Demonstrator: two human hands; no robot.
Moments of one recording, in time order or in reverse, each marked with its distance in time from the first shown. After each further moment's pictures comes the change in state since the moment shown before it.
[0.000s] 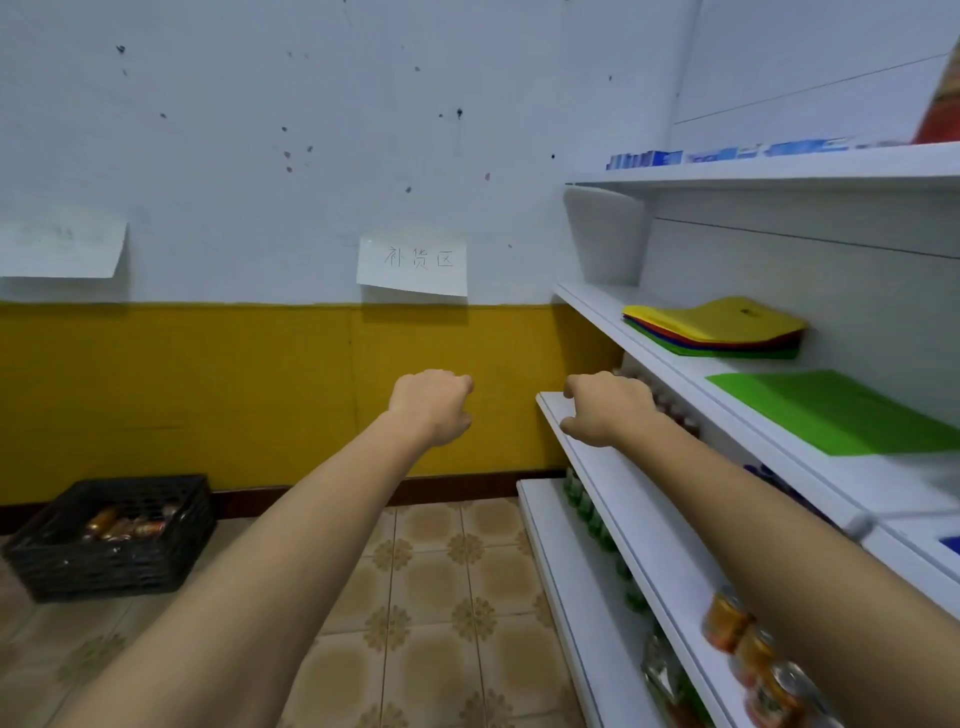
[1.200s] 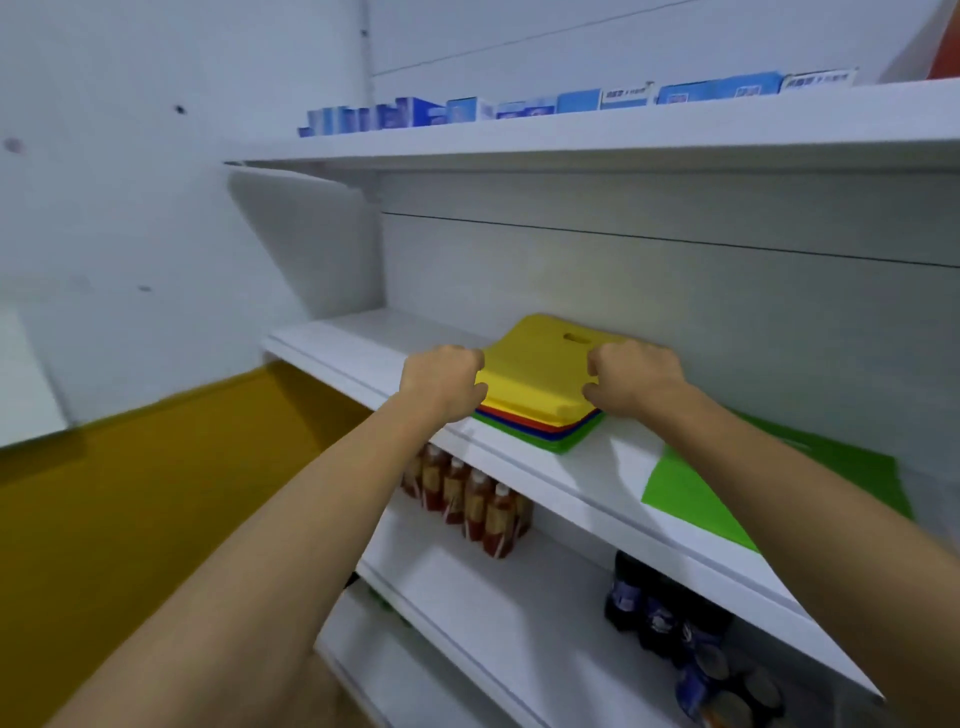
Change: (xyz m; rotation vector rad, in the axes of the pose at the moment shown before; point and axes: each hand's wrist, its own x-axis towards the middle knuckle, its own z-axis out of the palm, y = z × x) left_hand 0.571 0.183 0.110 -0.332 0.118 0.635; right_hand 0.321 0.299 0.061 -0.237 -0.059 0.817
